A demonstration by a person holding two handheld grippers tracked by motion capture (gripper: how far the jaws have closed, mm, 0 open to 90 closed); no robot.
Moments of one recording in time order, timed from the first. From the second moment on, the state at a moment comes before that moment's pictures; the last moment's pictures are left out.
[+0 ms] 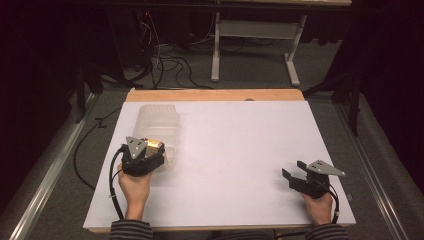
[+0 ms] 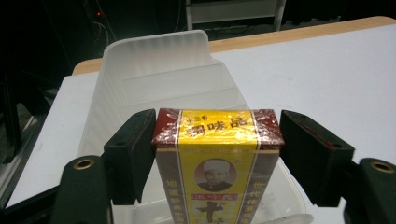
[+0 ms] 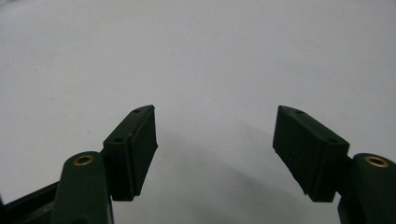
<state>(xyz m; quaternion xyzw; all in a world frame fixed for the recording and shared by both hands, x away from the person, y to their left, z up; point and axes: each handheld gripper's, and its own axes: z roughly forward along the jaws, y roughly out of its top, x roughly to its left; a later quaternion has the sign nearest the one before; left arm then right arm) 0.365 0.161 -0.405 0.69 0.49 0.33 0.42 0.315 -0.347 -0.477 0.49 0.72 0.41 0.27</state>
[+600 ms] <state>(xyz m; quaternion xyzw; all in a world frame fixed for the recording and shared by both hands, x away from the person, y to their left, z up) 0.358 0.155 -0.384 0.69 0.47 0.33 0.44 0.315 -0.347 -0.478 0.49 0.72 0.41 0.26</state>
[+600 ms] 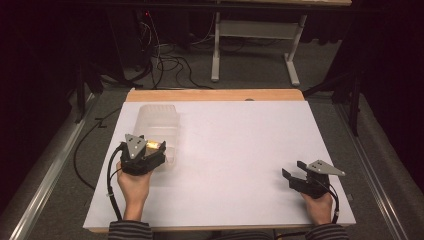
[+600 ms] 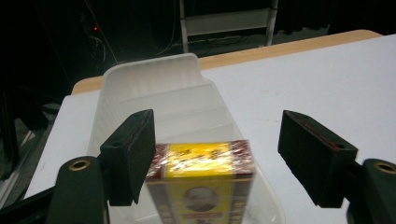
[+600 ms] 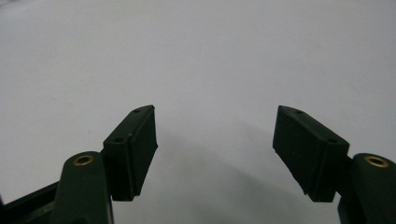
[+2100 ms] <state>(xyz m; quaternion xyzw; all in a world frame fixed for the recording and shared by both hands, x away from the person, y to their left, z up) 0.340 0.108 -0.369 0.73 0.39 0.30 0.47 0.314 -0.347 -0.477 0.49 0.72 0.41 0.27</state>
